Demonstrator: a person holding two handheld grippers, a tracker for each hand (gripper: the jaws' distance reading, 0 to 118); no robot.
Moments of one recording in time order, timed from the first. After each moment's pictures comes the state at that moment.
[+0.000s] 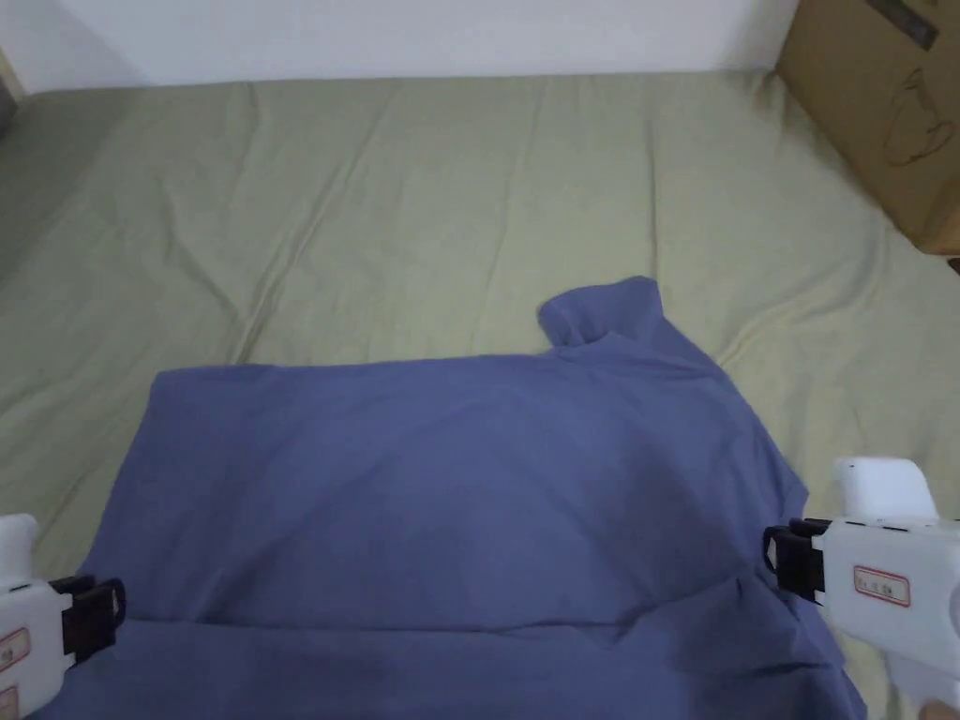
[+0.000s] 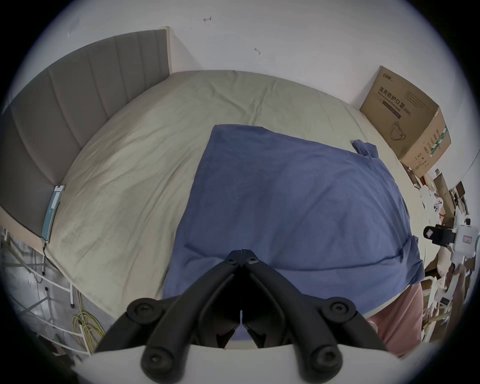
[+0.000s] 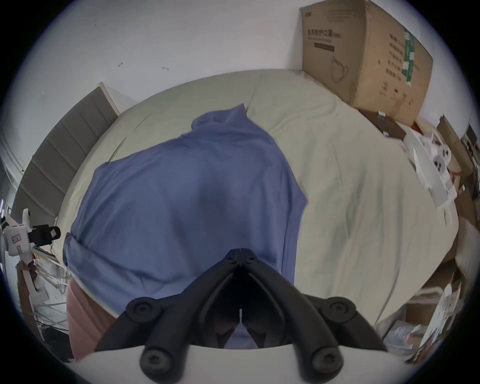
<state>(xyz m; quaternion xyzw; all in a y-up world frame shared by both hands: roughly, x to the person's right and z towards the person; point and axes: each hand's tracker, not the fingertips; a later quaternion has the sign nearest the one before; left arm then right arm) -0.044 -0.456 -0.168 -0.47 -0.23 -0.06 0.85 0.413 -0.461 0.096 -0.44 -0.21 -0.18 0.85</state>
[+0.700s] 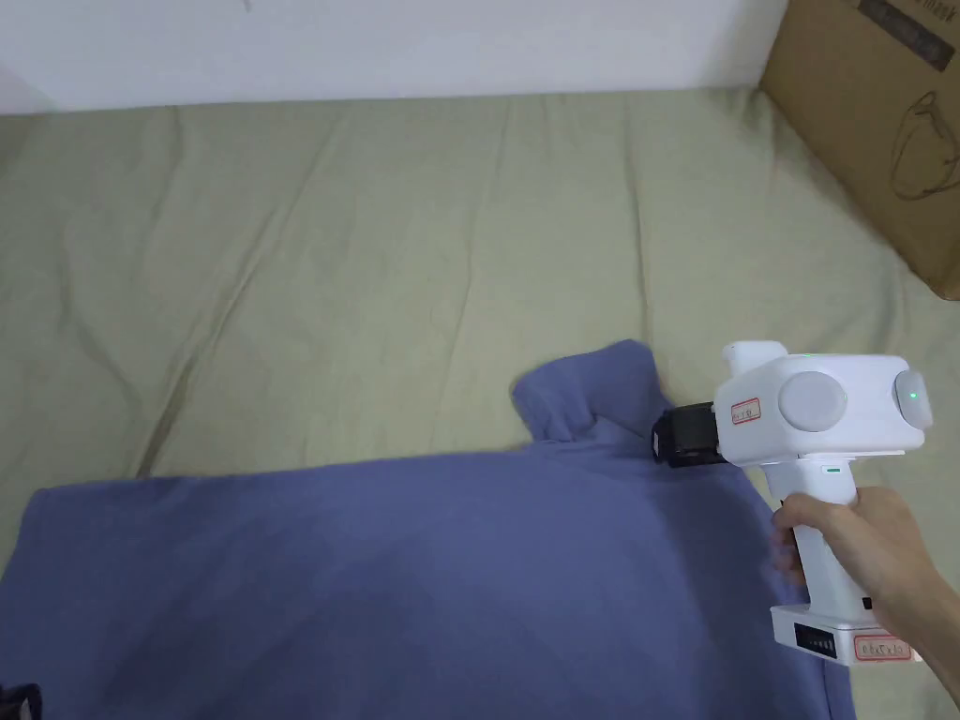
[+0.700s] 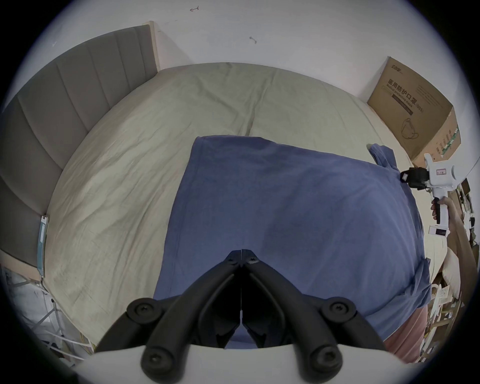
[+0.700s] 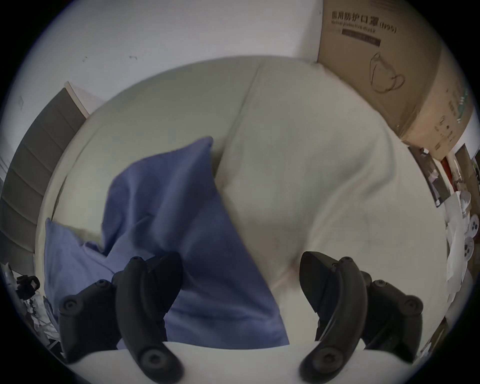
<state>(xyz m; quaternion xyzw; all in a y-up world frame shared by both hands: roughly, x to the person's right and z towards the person) 0.011 -0.477 -0.243 -0.48 -0.22 -0.09 0.84 0.591 -0.533 -0.124 -0.49 -0.22 -0.18 0.82</state>
